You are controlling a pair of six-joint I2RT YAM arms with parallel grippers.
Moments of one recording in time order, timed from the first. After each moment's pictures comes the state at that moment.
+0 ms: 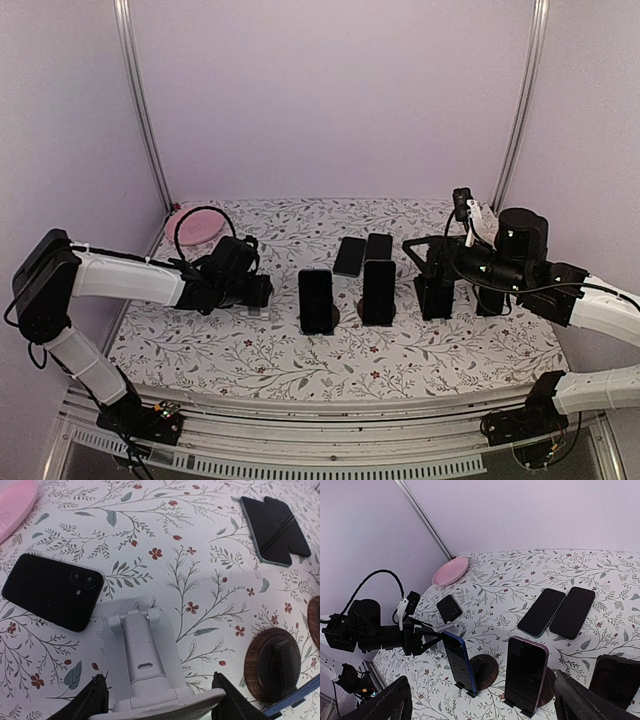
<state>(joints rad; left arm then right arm) -0.74 1.58 0.81 -0.04 -0.36 -0.46 0.72 0.98 0.72 0.00 -0.01 0.46</state>
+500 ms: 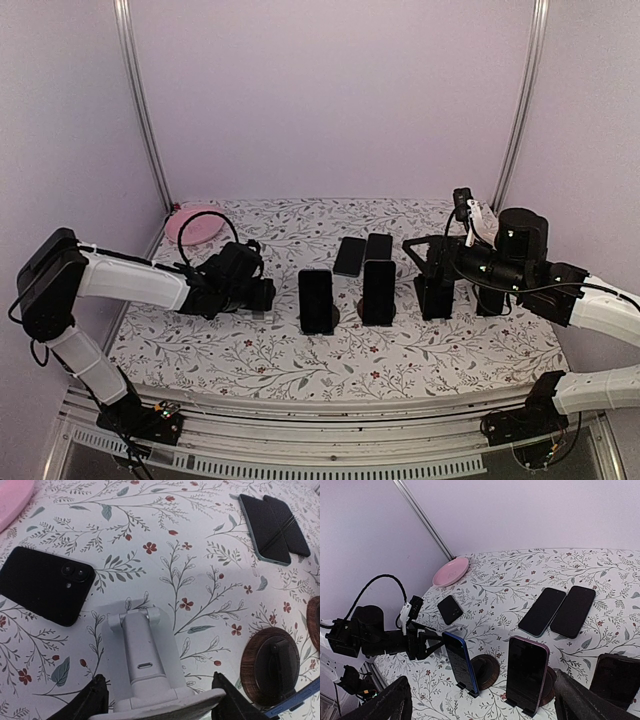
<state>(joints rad) -0.77 1.61 0.79 0.00 -0.37 -0.50 0.72 0.98 0.72 0.00 -0.01 0.47</state>
